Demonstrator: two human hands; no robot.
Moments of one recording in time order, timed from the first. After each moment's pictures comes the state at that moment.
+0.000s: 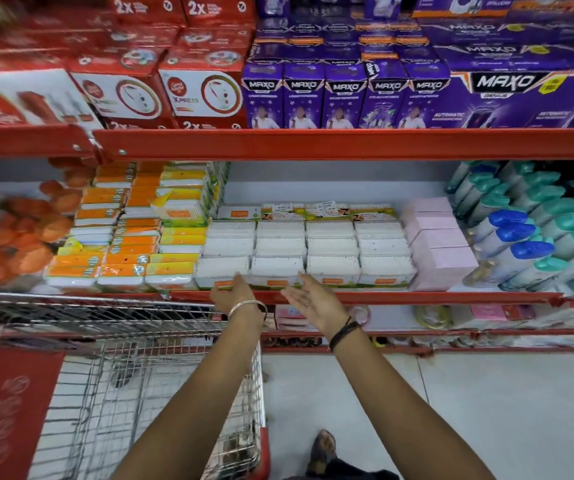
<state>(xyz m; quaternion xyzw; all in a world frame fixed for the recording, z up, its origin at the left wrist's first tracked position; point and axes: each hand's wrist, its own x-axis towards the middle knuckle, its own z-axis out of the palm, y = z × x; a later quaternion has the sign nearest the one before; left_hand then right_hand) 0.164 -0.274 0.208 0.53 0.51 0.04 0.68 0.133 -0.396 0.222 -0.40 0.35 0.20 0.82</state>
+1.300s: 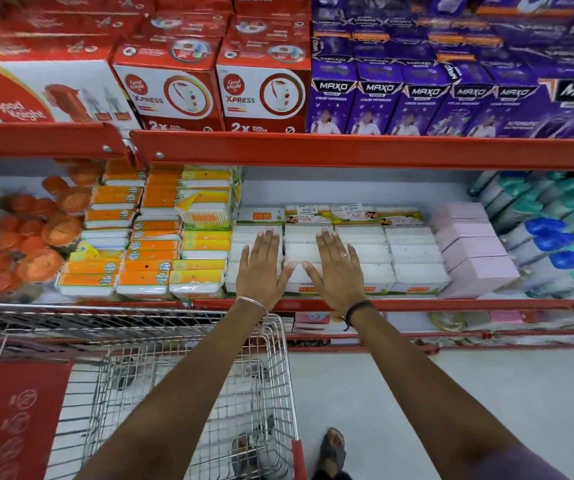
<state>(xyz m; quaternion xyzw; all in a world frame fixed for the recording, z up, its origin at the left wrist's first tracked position) 0.209 -0.213 0.196 0.98 -0.13 0.02 0.18 0.190 -0.382 0.195 -0.99 -0.01 -0.02 0.13</state>
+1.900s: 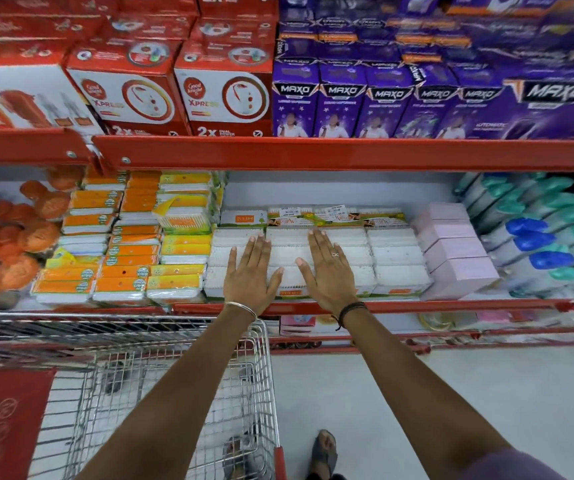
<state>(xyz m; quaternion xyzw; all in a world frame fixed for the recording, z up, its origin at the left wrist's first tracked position) 0.210 -0.231 0.188 0.99 -0.14 0.00 0.09 0.193 -0.403 0.199 -0.98 -0.03 -0.03 0.20</state>
